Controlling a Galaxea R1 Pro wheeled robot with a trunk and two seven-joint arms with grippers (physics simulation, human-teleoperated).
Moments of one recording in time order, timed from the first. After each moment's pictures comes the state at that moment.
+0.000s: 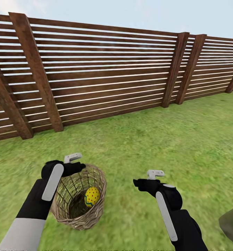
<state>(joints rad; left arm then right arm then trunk) -0.61 0.03 -0.03 -1.39 0.64 1.05 0.49 -0.34 0.12 0.11 -1.58 -0.17 0.93 -0.13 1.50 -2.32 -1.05</state>
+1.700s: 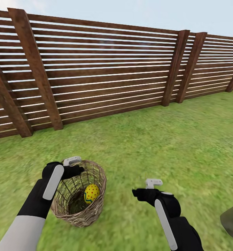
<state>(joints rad) -0.62 0.04 -0.03 -1.30 0.64 1.05 0.50 -0.29 0.11 0.12 -1.53 -0.19 0.94 -0.13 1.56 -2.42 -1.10</state>
